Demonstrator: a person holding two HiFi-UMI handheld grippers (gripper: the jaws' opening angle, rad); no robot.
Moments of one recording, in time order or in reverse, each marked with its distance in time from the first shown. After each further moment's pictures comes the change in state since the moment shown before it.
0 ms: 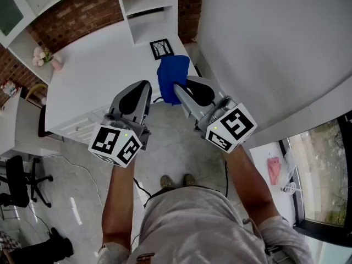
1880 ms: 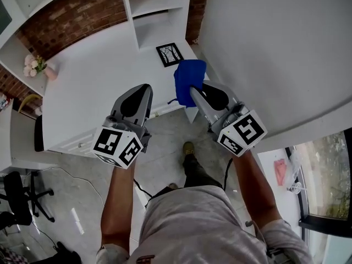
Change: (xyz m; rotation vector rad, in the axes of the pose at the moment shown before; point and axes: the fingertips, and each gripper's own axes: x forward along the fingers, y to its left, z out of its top) left arm 0.016 0.132 -0.032 -0.043 0.013 -0.056; right arm 0.087 -0.036 -0.051 -0.044 0.074 -0.121
